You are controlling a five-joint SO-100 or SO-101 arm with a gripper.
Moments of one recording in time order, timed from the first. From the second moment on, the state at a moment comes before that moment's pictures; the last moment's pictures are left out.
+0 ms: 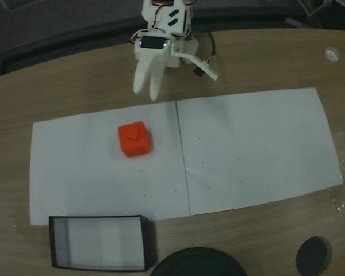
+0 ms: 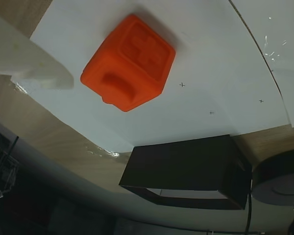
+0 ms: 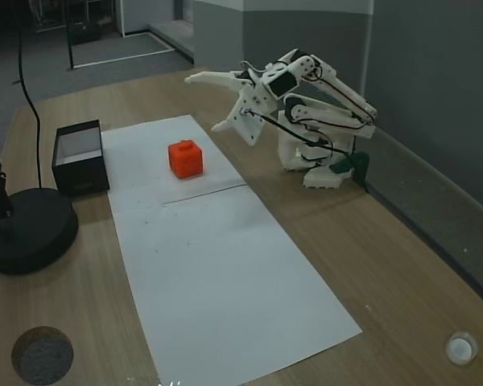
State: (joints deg) arm 17.5 197.8 160.1 69.3 3.1
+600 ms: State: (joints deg) arm 17.8 170.8 145.8 67.1 1.5
